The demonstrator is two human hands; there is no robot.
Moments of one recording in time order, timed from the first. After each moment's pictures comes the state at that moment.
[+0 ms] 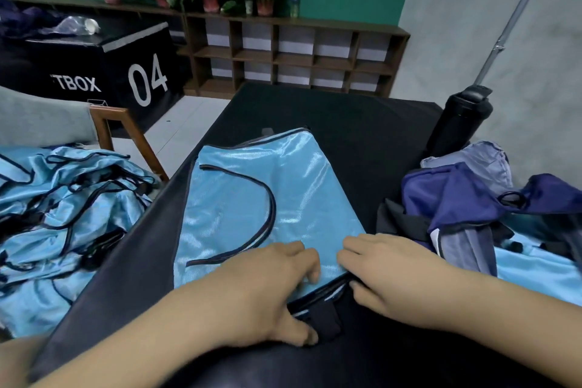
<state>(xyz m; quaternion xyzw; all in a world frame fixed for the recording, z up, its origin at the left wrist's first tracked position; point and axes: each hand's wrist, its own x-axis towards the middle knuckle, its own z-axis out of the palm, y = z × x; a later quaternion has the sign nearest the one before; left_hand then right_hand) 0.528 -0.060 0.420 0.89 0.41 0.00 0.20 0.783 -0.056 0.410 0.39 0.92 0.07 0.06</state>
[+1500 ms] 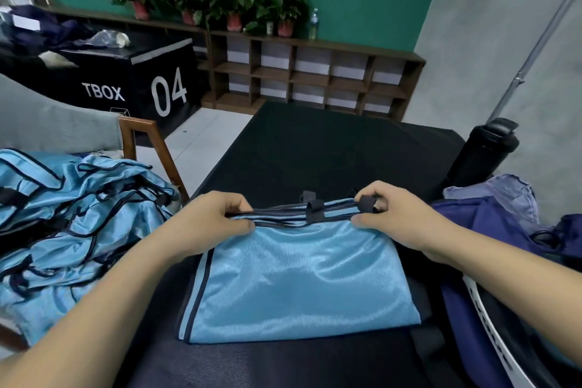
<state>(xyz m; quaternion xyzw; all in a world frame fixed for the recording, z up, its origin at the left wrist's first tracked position) 0.417 0.040 0.414 0.73 0.56 0.23 0.32 0.769 0.041 0.447 0.61 0.67 -0.35 -0.25</state>
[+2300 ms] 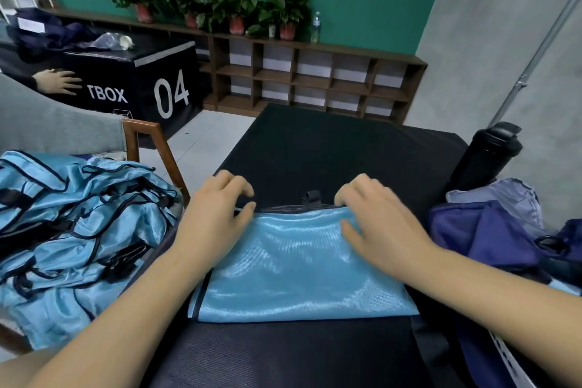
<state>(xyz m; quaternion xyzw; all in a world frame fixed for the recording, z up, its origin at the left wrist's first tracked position) 0.431 0.050 0.387 0.75 0.57 0.34 0.00 0.733 0.028 0.437 0.51 0.85 0.10 -0.13</state>
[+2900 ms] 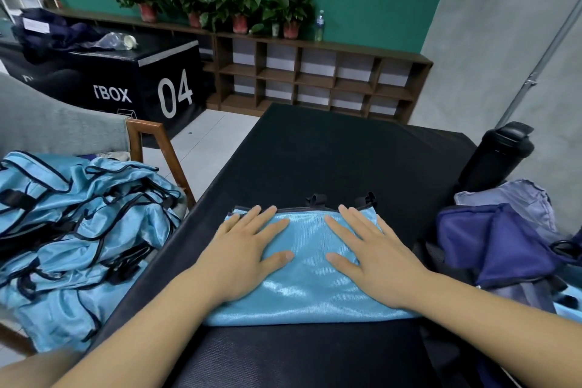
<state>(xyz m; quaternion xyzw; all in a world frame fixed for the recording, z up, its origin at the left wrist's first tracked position) 0.453 0.031 0.361 0.81 0.57 0.06 0.10 0.745 0.037 0.364 0.55 0.84 -0.02 0.01</state>
